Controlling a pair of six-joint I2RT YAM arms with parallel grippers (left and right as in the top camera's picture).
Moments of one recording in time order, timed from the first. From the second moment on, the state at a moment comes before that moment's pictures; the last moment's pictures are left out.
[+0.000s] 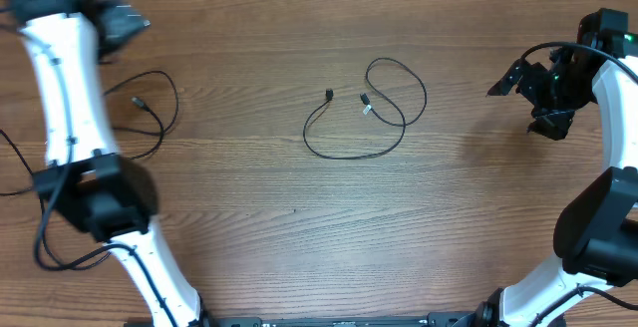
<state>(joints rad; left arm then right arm) 0.22 2.20 2.36 -1.31 -0.10 -0.56 -0.30 1.89 1.67 -1.25 -0.32 0.33</state>
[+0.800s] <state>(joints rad) -0.40 2.20 1.66 -0.91 0.23 -0.38 -0.30 1.89 1.67 -1.25 -0.32 0.33</state>
